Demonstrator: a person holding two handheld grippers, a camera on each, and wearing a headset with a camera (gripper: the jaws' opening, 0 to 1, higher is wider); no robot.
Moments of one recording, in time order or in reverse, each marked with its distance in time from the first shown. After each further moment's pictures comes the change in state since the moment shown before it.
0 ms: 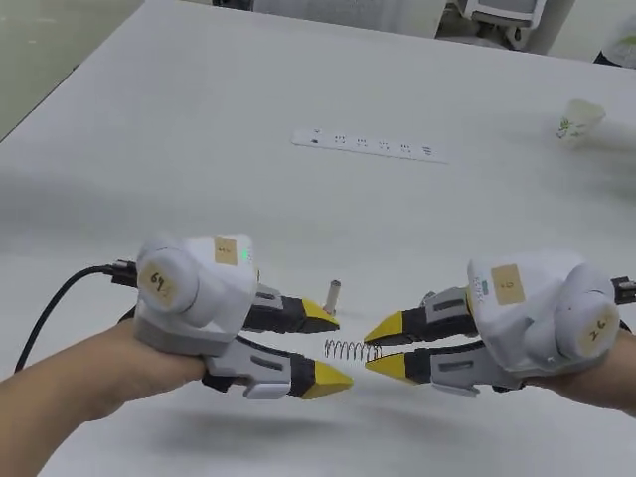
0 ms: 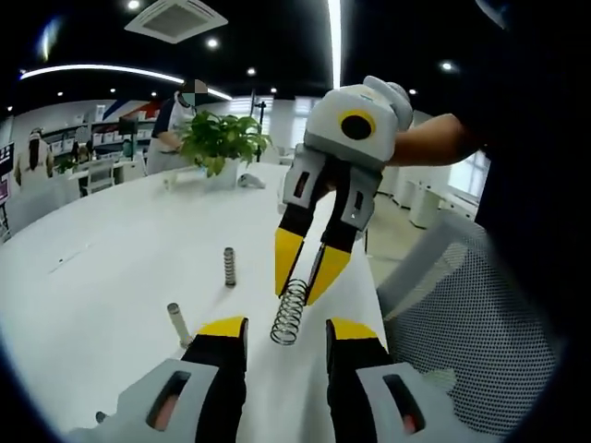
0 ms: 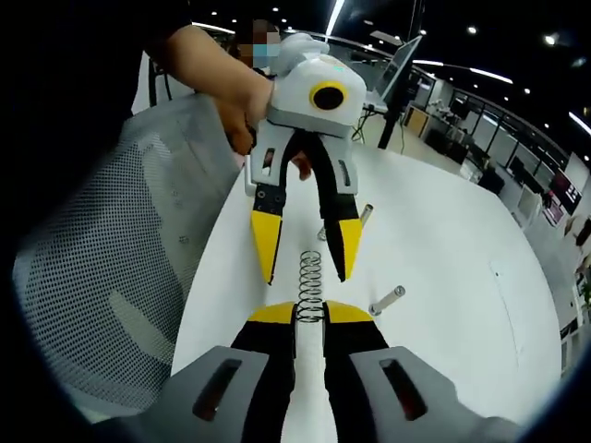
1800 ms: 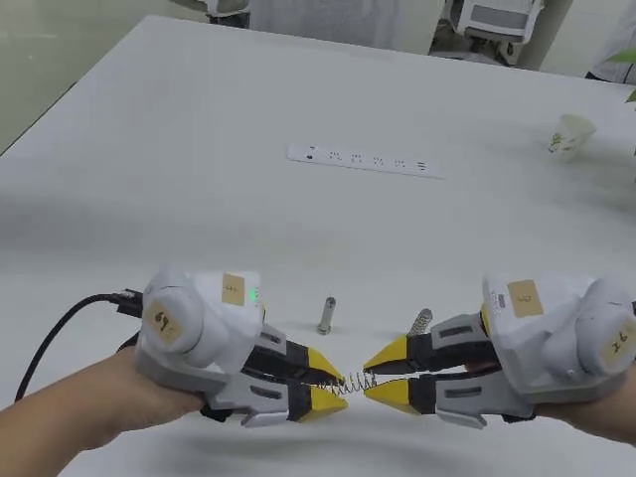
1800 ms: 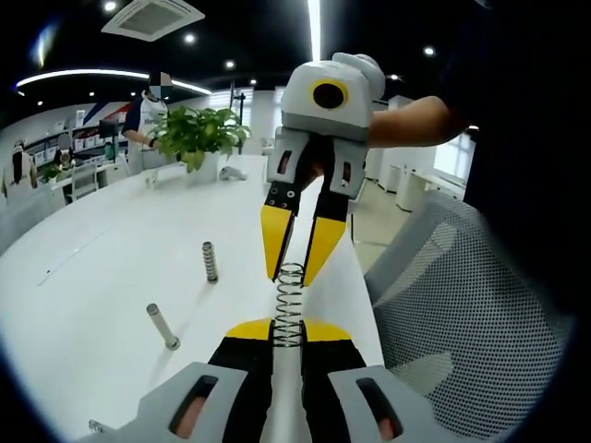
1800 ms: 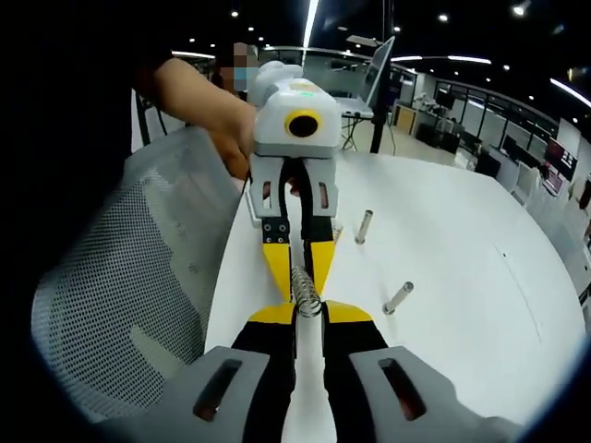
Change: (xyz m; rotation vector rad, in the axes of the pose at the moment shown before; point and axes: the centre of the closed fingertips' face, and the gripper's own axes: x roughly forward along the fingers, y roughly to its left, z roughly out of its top) left arm 0.007 -0.013 -0.007 0.063 0.047 -0.062; right arm -0.011 0.008 0.014 0.138 -0.083 0.009
